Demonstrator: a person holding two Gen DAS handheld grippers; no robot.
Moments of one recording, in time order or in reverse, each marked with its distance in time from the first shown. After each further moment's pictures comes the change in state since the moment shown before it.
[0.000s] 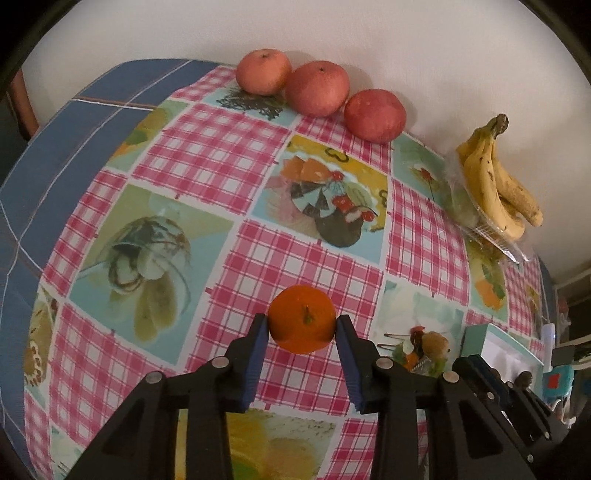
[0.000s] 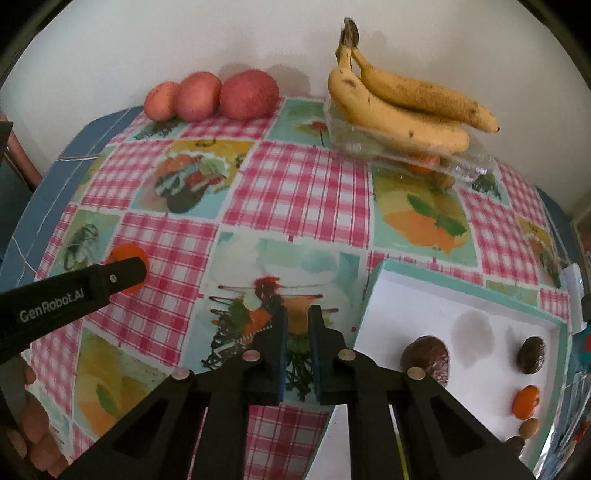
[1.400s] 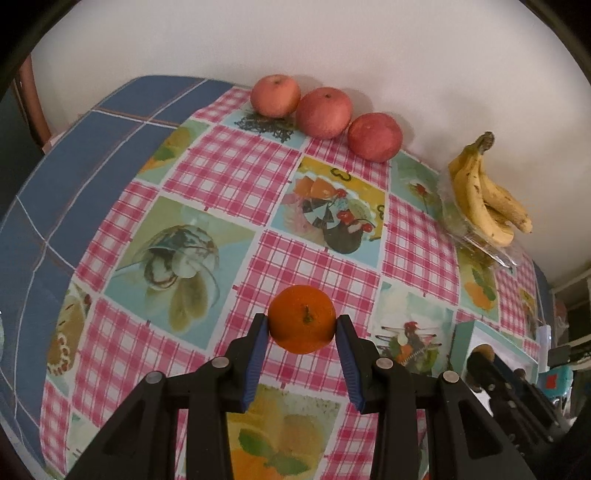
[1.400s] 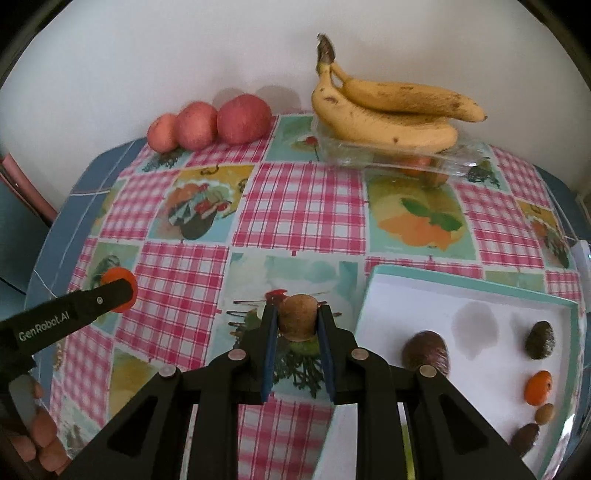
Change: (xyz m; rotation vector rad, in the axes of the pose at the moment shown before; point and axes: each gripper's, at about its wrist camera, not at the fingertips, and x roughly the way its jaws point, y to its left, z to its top) left arm -0.040 0.002 -0.011 0.000 -0.054 0.018; right arm -0.020 -0.017 0.004 0.116 -0.026 0.088
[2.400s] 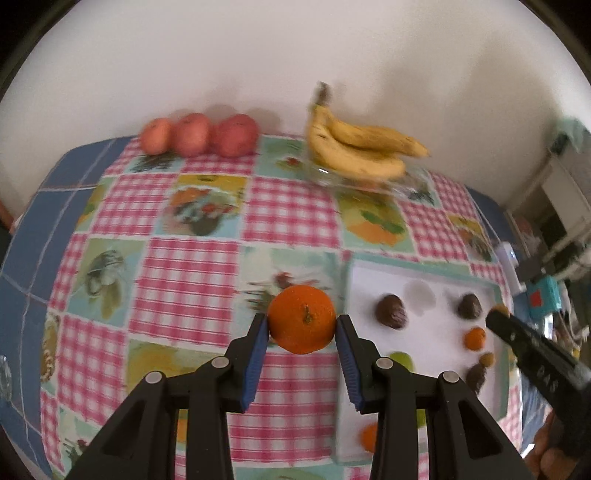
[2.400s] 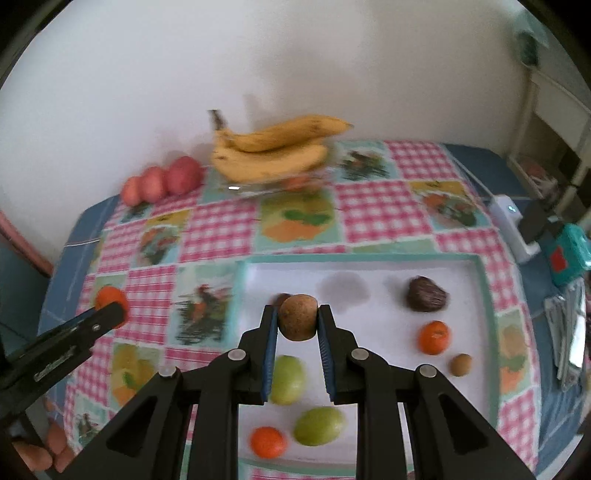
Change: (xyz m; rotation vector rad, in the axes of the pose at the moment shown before) left arm -0.043 -0.126 -0.066 0.321 -0.024 -0.086; right arm -0.103 -0.107 -0.041 0.187 -0.096 -0.071
